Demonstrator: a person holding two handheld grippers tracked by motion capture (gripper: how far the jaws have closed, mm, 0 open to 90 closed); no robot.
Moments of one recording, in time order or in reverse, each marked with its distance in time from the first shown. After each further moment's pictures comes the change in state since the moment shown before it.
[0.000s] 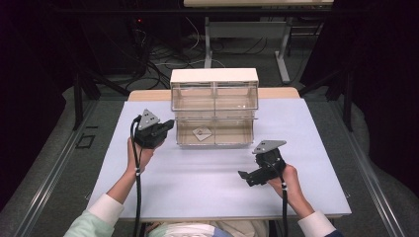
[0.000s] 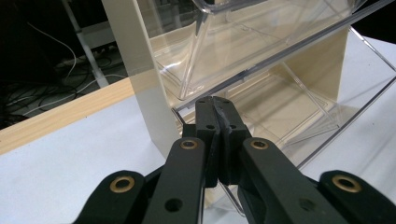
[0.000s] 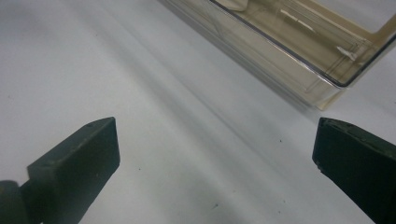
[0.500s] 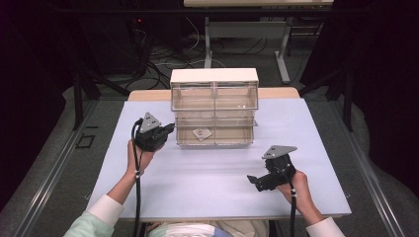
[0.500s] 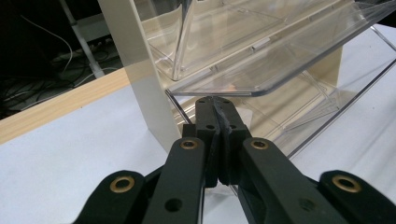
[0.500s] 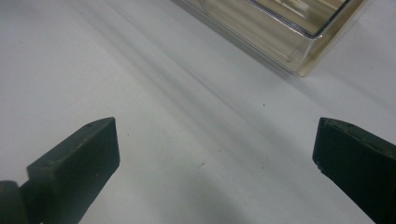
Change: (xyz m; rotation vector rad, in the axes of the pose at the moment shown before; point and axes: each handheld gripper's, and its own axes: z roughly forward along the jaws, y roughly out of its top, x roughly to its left) left arm -0.003 -0.009 0.002 0.037 -0.011 0.010; right arm -0.006 -0.023 -0.016 0.016 -0.033 0.025
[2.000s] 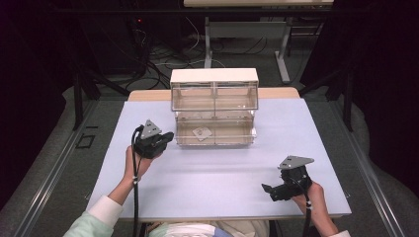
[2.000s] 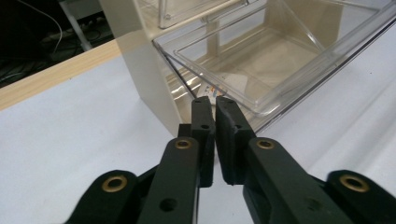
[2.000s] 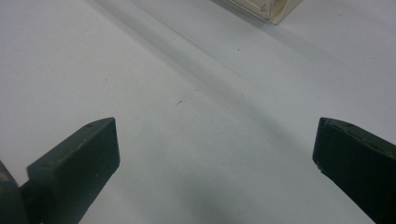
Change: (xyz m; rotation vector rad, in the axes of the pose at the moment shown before) left arm -0.002 -0.019 -0.007 0.068 -0.022 -0.007; right arm -0.008 -0.040 -0.022 0.020 -0.053 0.036
